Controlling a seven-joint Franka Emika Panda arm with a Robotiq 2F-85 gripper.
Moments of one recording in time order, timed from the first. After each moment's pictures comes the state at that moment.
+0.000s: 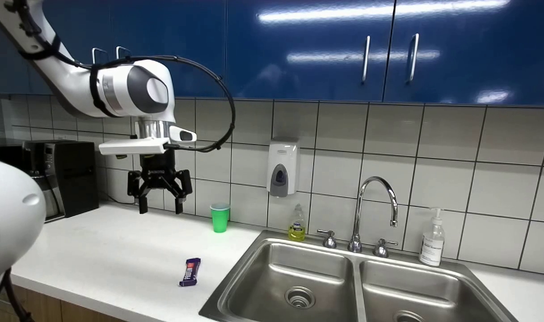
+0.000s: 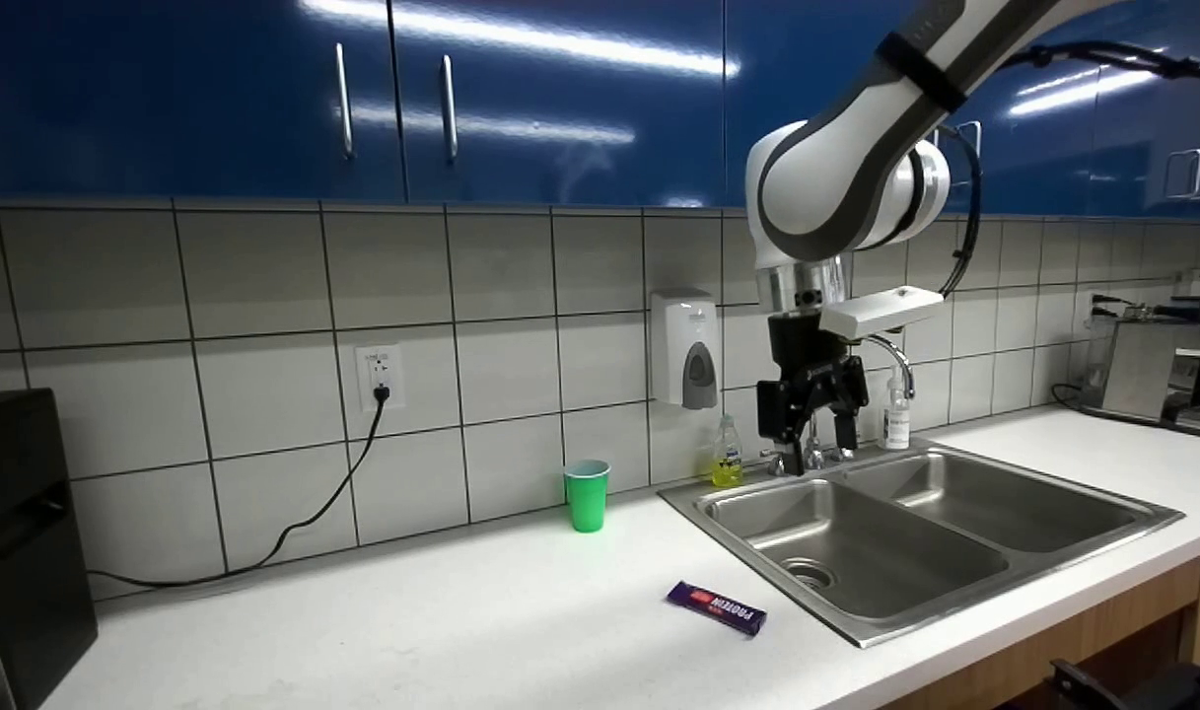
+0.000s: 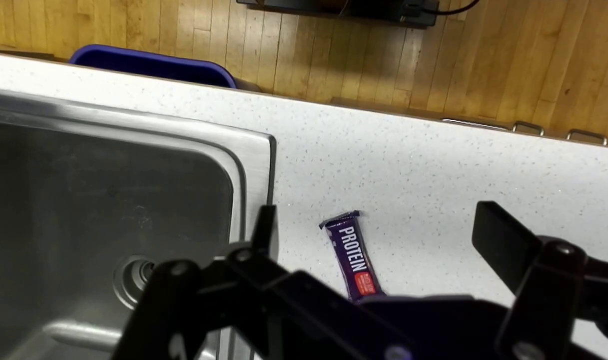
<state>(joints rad) 0.10 -0.38 0.07 -2.66 -0.10 2.21 0.01</state>
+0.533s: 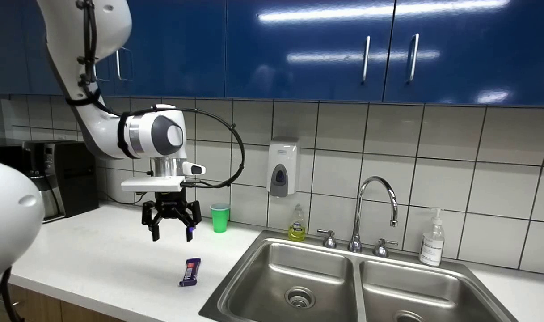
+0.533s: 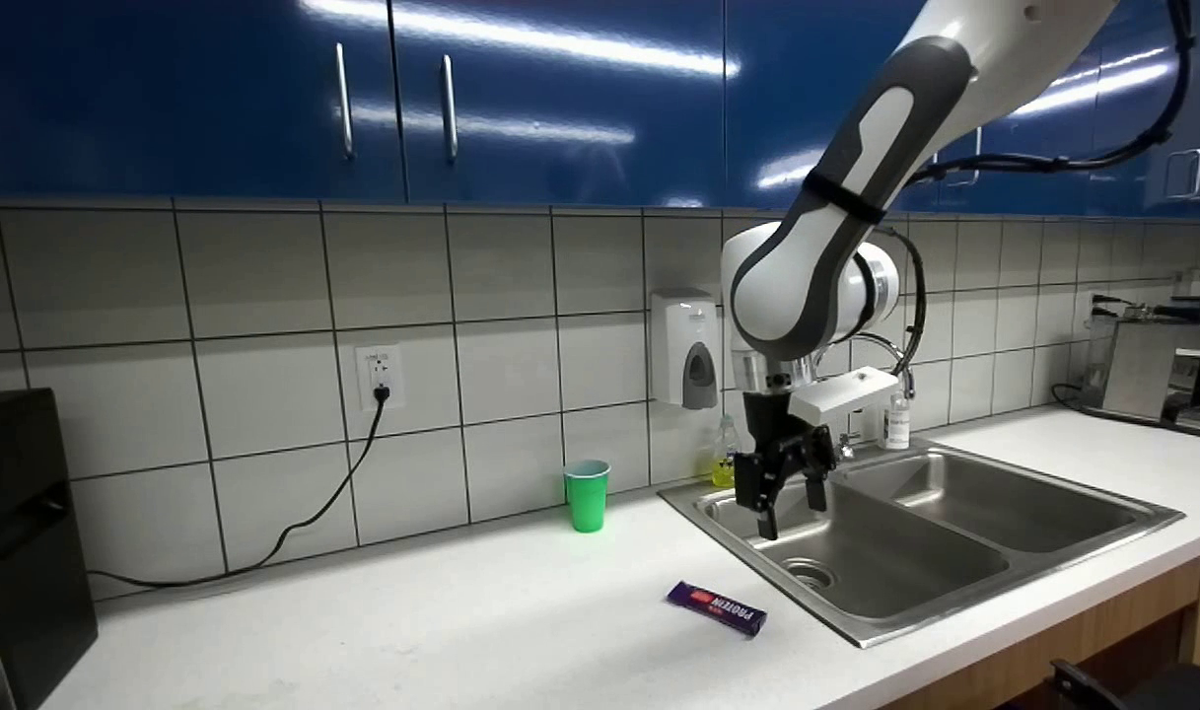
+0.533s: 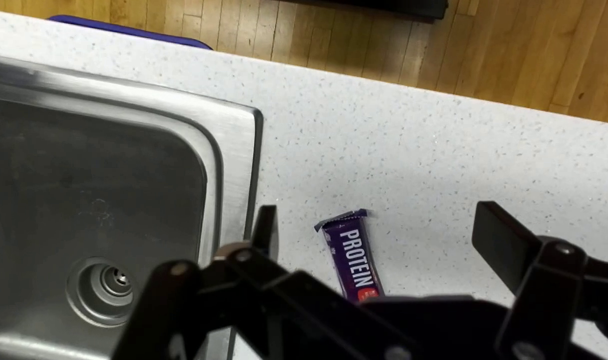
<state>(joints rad) 0.08 -0.05 0.06 -2.60 -0.15 2.45 0.01</state>
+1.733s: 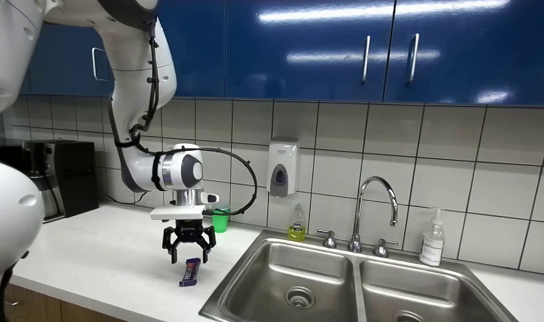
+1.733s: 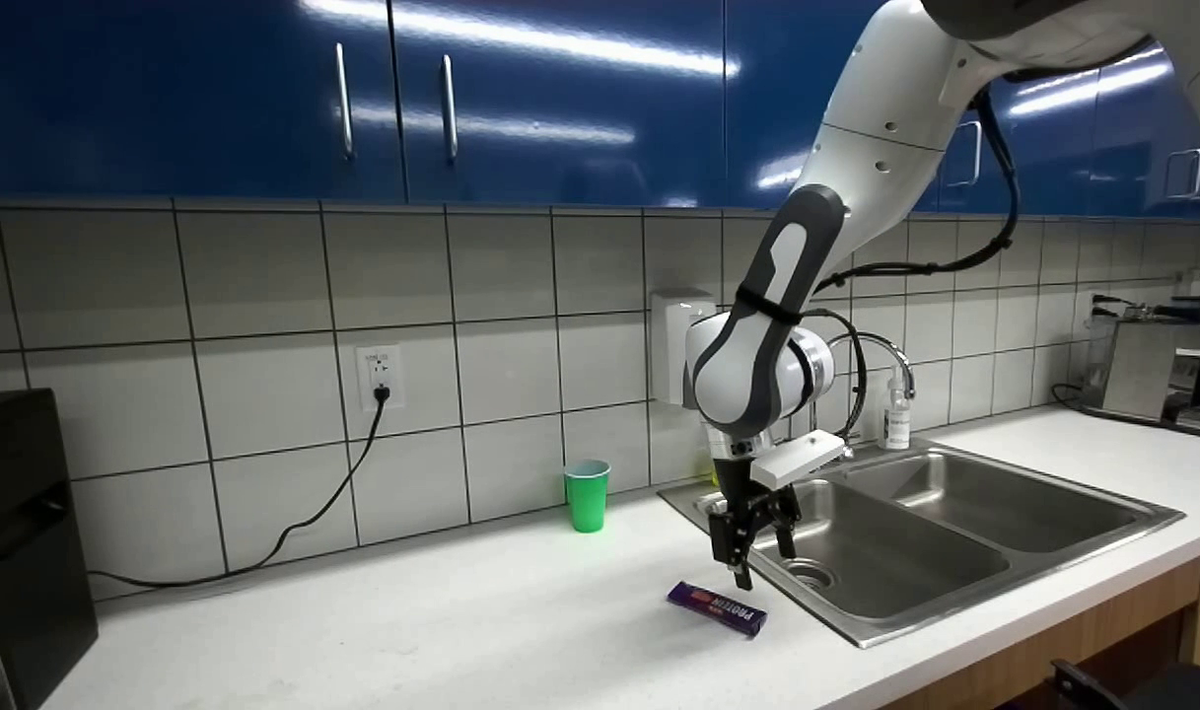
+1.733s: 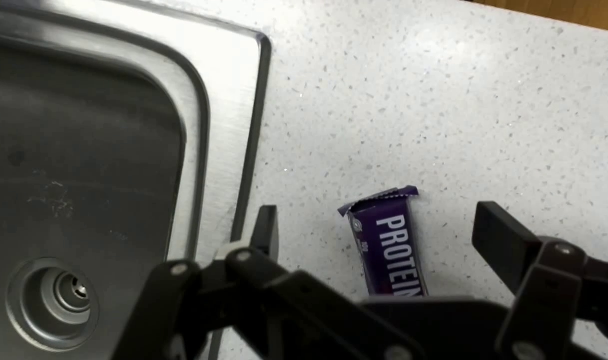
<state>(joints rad) 0.08 0.36 0.03 -2.33 -0.23 2.52 0.01</state>
